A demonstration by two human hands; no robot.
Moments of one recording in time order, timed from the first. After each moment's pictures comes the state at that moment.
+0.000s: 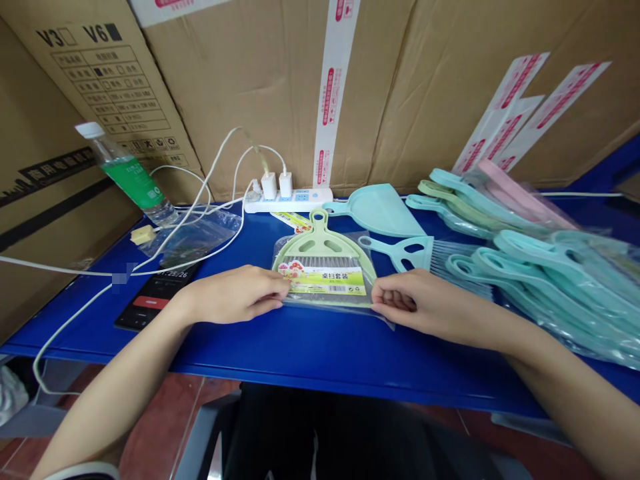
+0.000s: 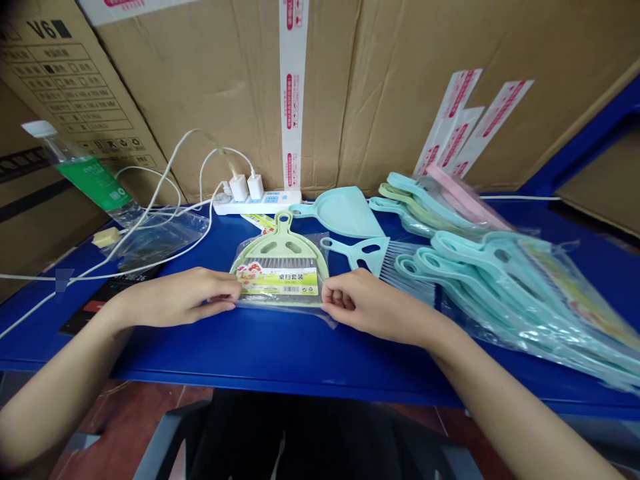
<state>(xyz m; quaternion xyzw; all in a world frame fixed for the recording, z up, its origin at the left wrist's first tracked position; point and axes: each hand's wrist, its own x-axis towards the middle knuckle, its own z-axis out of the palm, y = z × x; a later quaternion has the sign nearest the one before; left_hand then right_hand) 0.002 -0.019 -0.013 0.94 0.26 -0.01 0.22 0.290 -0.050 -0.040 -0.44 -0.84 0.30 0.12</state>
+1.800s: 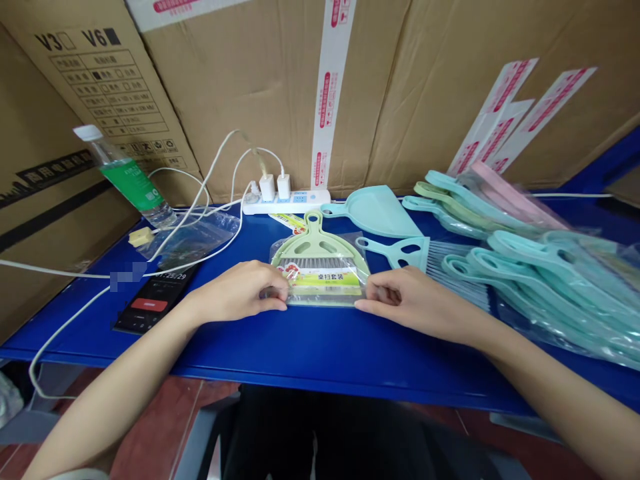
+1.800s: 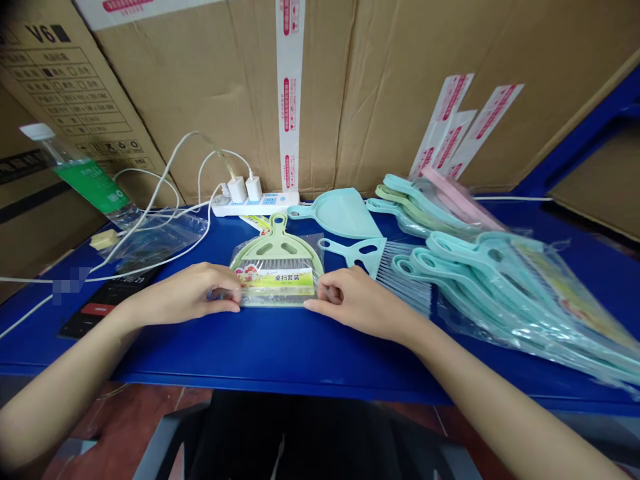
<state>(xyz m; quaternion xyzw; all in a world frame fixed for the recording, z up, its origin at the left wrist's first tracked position) 0.007 -0.014 -0.021 0.93 0.31 0.03 0.21 0.283 -0.046 -0.052 -0.50 -0.80 0.29 0.17</state>
